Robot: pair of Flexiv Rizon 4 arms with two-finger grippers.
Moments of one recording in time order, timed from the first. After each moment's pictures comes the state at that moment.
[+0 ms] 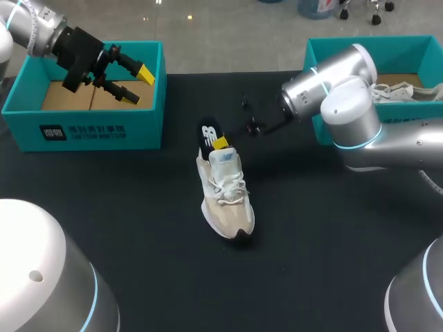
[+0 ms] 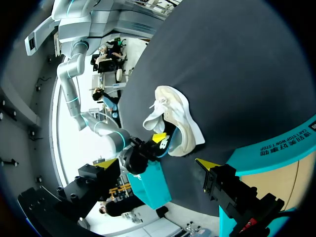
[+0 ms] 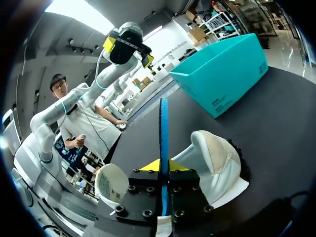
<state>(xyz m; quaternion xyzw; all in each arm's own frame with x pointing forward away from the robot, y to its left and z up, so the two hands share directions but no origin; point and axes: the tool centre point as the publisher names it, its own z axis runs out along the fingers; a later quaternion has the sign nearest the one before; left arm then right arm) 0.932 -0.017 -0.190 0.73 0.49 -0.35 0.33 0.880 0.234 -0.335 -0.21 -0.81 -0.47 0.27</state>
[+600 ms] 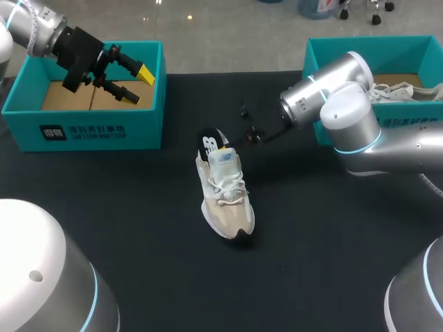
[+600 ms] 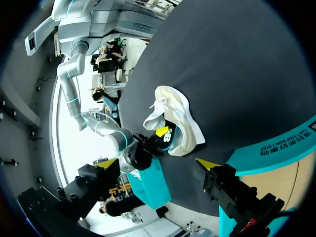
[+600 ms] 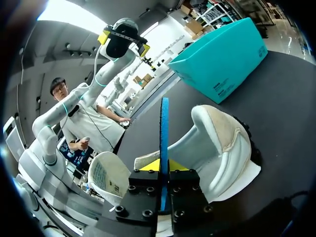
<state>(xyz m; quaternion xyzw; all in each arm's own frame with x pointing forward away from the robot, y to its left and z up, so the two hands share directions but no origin) 0.932 -0.017 -0.190 0.73 0.49 -0.35 0.33 0.863 0.232 -0.350 -0.23 -0.81 -0.45 0.30</state>
